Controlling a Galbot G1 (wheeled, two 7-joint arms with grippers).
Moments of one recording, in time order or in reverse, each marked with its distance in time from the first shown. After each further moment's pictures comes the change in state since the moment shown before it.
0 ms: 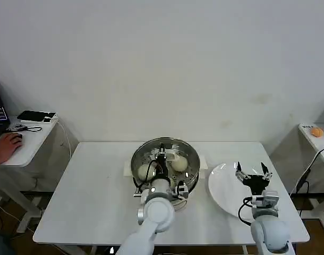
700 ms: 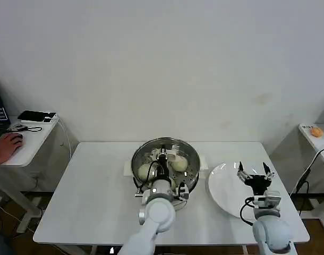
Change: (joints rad) left arm 0.009 -0.018 -0.014 0.031 0.017 -0.039 -0.033; right arm -0.004 -0.013 0.009 -0.006 0.007 0.010 -0.002
